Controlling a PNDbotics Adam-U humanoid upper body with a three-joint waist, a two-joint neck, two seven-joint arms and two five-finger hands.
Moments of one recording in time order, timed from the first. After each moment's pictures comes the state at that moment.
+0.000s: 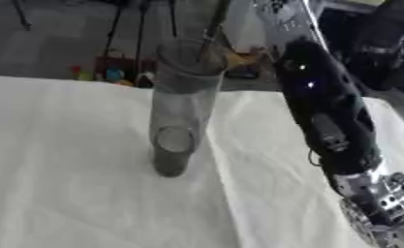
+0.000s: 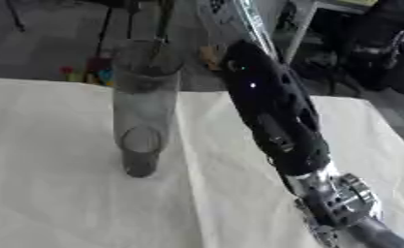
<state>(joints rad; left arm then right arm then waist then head) -0.58 0.25 -0.10 -1.99 0.19 -0.47 0.29 -1.14 -0.75 0.05 -1.63 -1.07 -0.27 -0.02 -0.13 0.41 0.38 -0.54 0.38</state>
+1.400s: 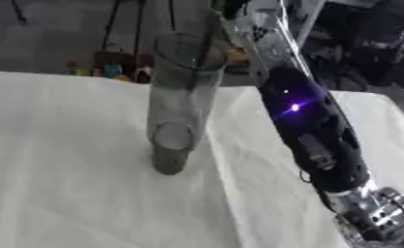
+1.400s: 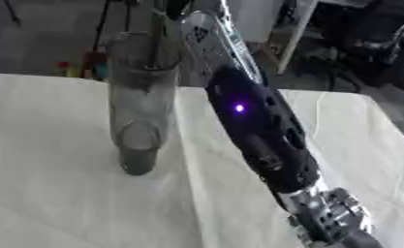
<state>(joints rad) -0.59 0.24 -0.10 -1.99 0.18 -0.47 0.29 -1.09 -0.71 0.07 -1.65 -1.03 -0.25 0.14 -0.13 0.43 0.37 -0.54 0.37</state>
